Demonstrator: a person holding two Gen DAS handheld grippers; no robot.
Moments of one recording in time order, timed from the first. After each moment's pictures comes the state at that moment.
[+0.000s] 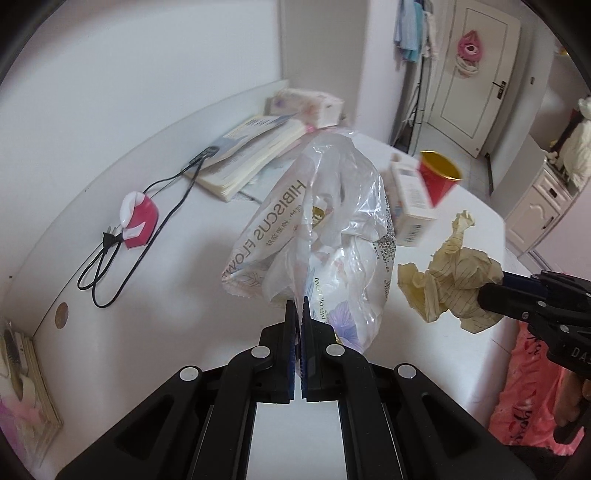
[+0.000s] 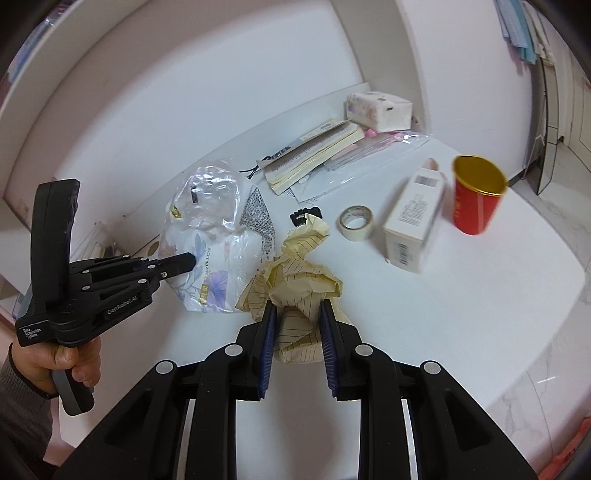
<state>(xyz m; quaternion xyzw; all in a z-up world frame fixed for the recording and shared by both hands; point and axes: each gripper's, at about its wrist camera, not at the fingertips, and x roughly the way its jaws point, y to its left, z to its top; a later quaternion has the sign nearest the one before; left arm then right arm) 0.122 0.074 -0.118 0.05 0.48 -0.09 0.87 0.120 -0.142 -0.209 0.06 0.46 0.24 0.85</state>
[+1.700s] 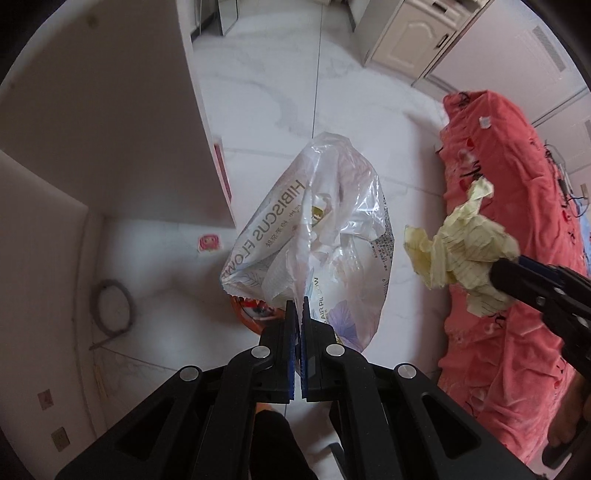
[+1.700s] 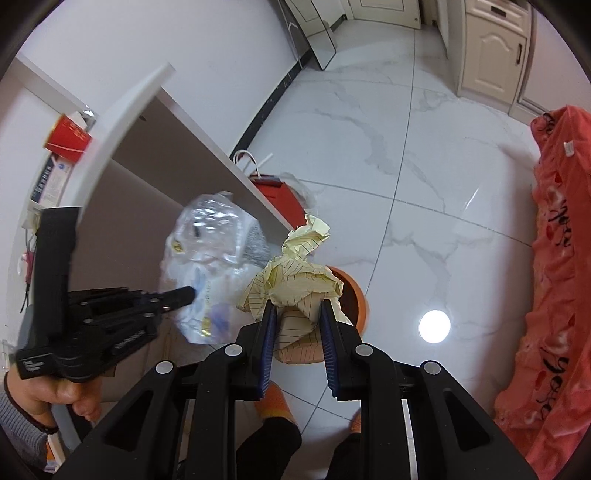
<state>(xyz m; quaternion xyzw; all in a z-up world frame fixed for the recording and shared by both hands) 0.100 -0.269 -0.379 0.19 0.63 -0.33 0.67 -0.026 -0.465 -0.405 0.25 0.54 -0.10 0.80</state>
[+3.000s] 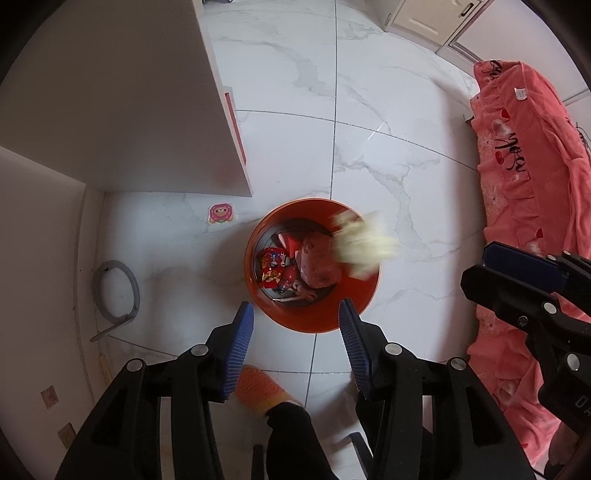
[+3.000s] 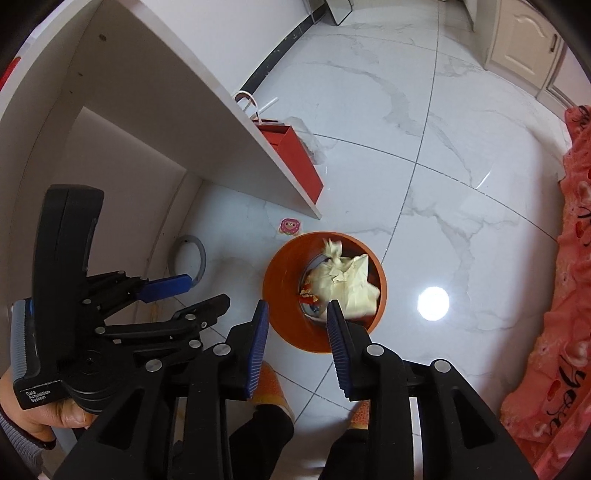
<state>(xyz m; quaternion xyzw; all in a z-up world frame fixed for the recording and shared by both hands) 0.117 -0.264 -0.446 0.23 0.66 -0.30 0.65 0.032 -0.434 -0.506 0.23 0.60 -0.07 0.76</state>
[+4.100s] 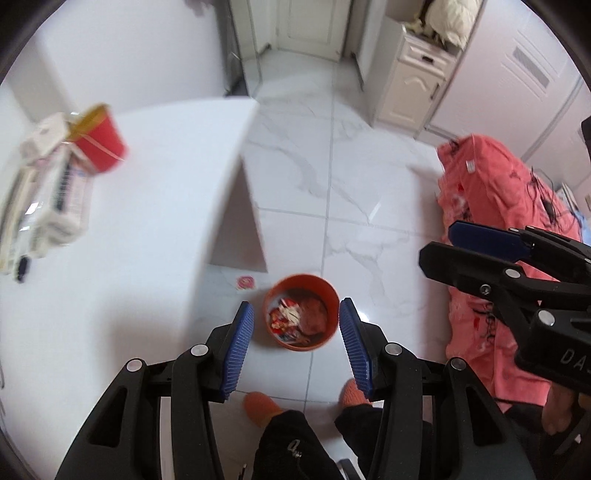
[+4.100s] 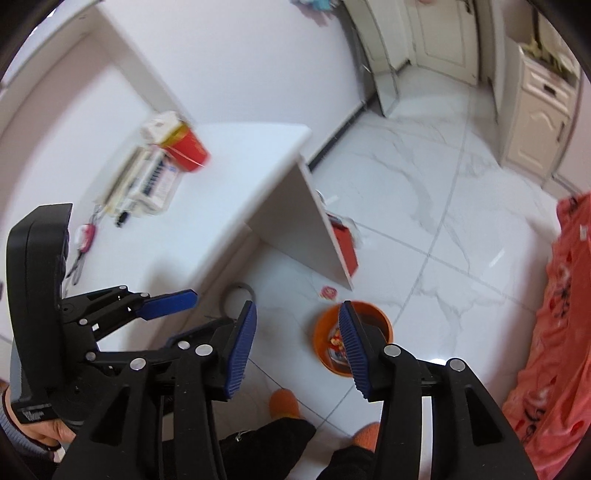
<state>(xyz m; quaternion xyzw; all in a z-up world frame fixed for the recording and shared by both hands) 0.055 -0.209 -0.192 0.18 0.53 -0.30 0.77 -0.025 -0.388 -0.235 0.17 0.48 -0.01 0.86</state>
